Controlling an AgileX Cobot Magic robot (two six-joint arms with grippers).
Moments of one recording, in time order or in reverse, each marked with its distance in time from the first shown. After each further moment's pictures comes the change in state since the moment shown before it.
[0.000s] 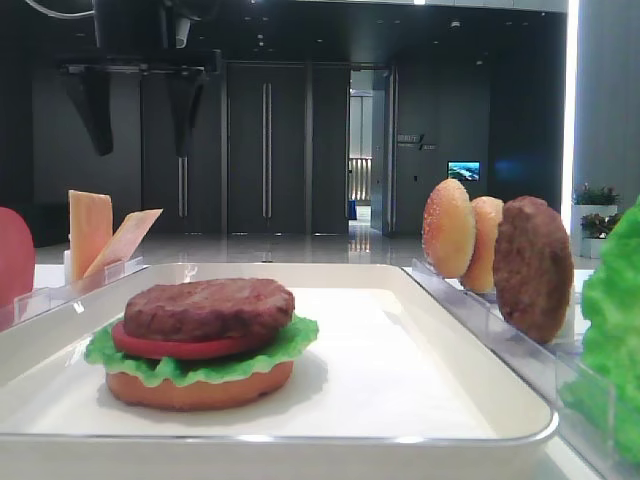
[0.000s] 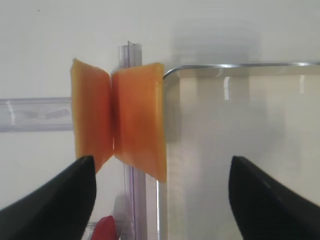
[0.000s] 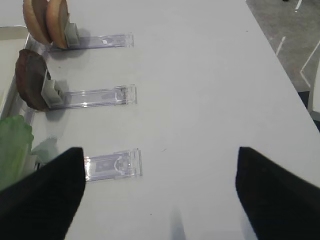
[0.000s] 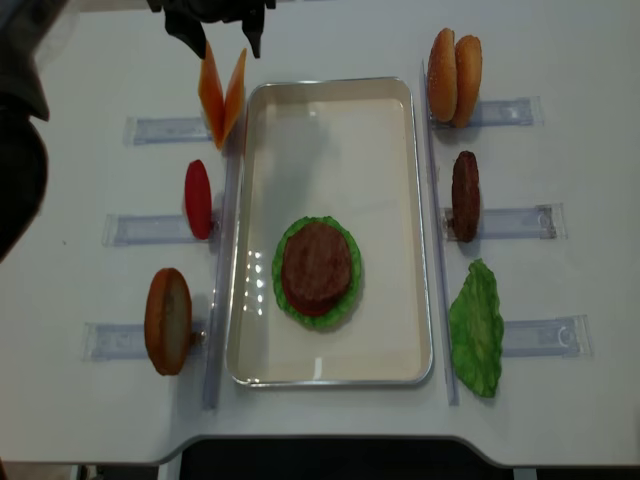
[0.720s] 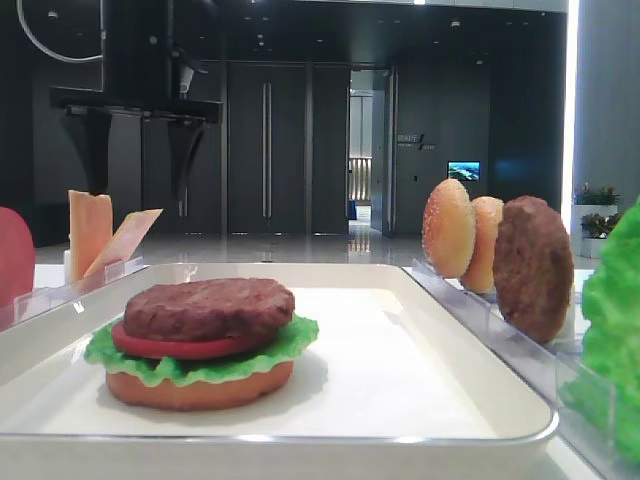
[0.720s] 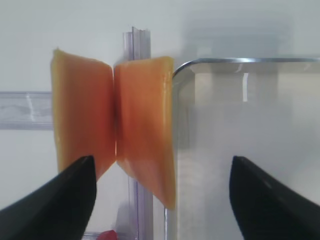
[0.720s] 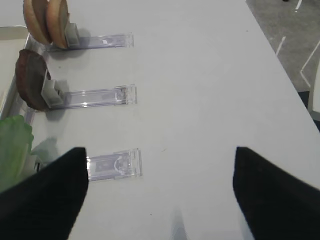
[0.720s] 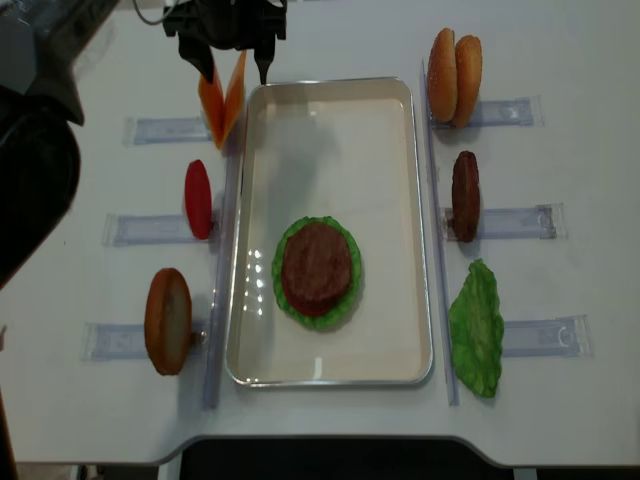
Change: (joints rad) left arm -0.018 0.081 0.000 0.053 0.000 -0.049; right arm 0.000 0.000 0.000 0.000 0.000 0.000
